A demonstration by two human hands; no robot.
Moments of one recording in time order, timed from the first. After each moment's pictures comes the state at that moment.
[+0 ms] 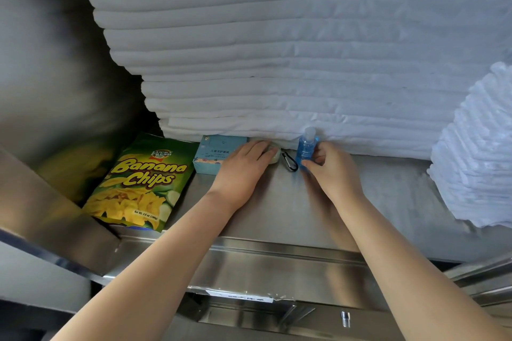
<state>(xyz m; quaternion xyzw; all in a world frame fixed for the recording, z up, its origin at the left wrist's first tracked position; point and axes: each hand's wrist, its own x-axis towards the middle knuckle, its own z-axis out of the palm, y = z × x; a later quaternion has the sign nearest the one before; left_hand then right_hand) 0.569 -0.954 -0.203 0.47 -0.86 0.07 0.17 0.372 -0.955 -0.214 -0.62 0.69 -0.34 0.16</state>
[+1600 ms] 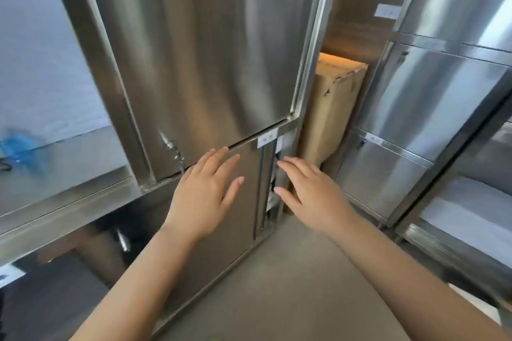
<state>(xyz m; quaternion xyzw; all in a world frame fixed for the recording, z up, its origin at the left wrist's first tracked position) 0.316 -0.575 -0.148 0.21 -0.95 -0.07 0.22 0.154 -0.426 -0.153 -0.55 0.82 -0.15 -0.07</state>
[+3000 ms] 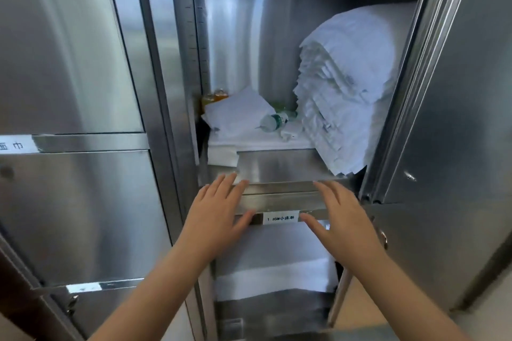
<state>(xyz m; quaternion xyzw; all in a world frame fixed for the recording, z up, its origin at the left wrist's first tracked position) -0.574 -0.081 -0.125 -0.28 -0.94 -0.08 0.19 -0.493 0.155 -0.126 0.03 0.97 -0.12 -0.21</state>
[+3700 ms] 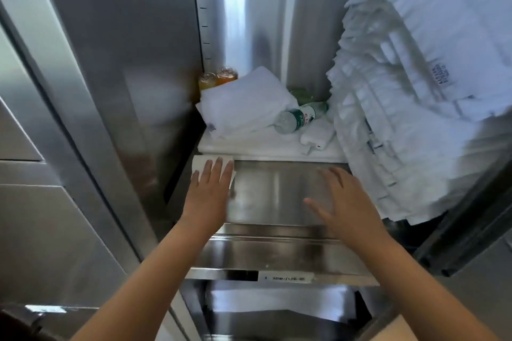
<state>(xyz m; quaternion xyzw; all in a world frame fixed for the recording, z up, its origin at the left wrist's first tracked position) -0.811 -0.005 -0.167 -0.12 -0.99 0.05 0.09 -0.758 0.258 -0.163 -0.04 0.98 -0.14 -0.17</state>
